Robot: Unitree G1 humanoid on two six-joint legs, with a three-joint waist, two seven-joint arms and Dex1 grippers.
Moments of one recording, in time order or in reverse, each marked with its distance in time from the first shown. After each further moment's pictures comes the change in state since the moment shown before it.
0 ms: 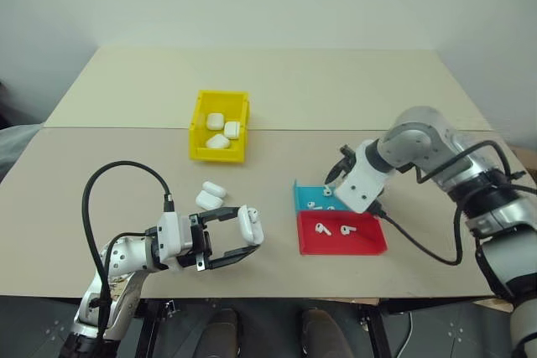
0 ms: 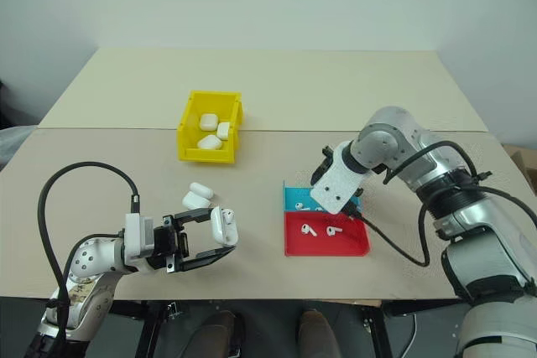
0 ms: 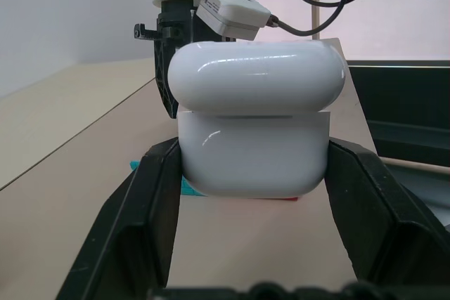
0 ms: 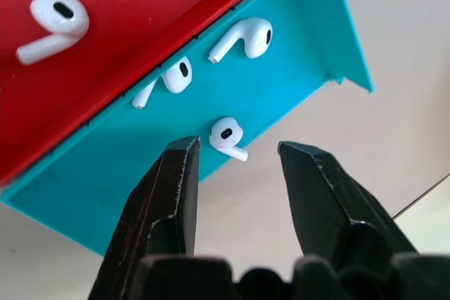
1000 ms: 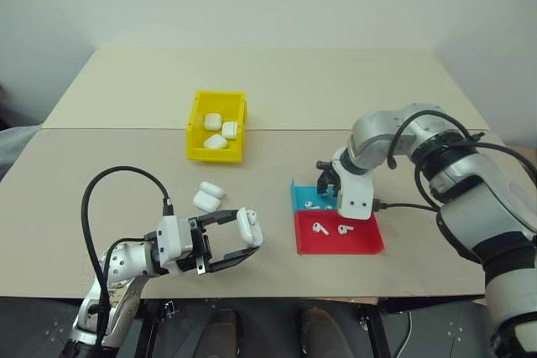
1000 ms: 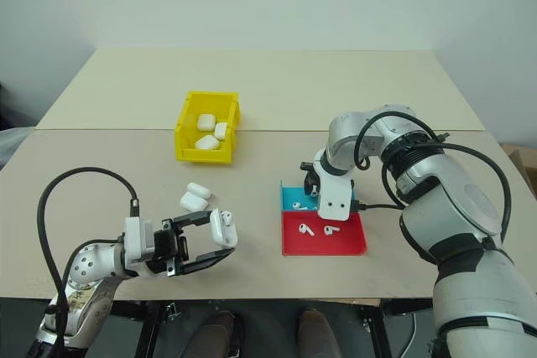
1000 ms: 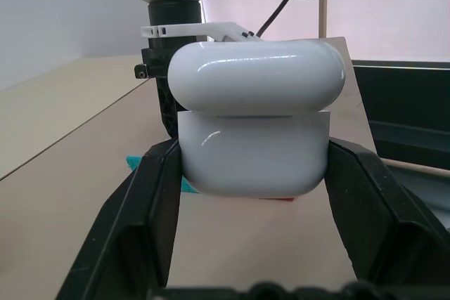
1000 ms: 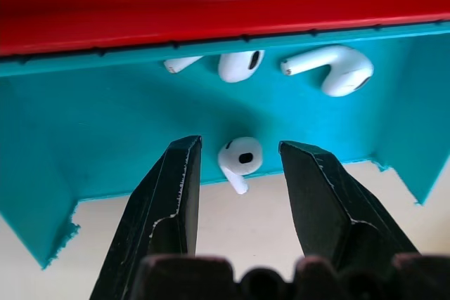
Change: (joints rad) left arm 0.045 0.000 -0.003 -0.032 0.005 -0.002 0.039; right arm -0.255 0.184 0.230 0.490 -0.487 -0.551 -0.433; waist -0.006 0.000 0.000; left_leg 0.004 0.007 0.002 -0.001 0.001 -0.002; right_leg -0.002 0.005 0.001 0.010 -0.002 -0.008
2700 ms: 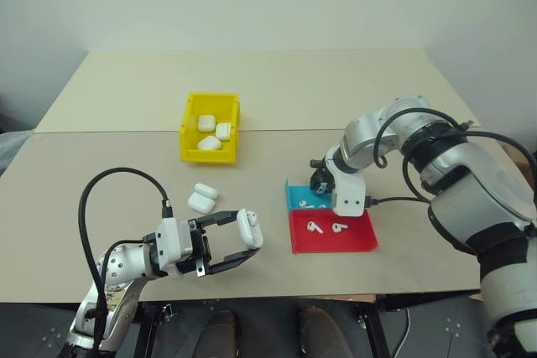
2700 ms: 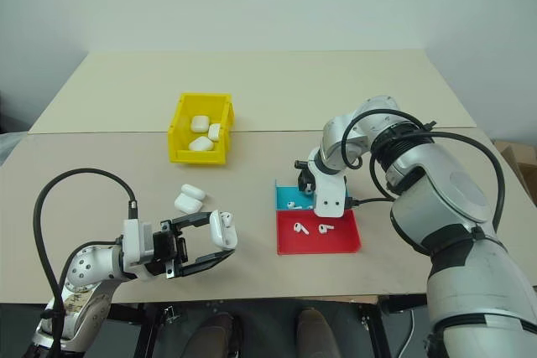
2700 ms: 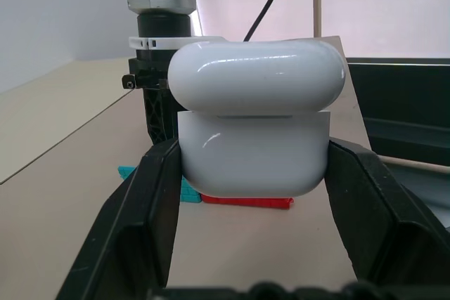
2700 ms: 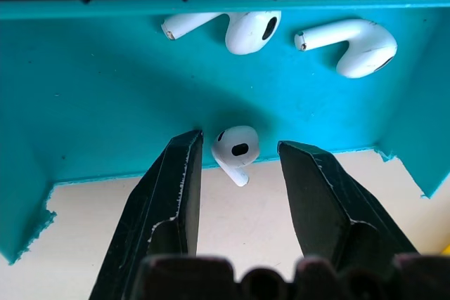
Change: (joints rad) left arm 0.011 0.010 0.000 -0.014 0.005 0.000 0.011; right arm -0.079 0.047 0.106 0.059 -0.262 0.005 -0.364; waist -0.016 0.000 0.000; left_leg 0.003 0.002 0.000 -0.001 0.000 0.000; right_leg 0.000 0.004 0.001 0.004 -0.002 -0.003
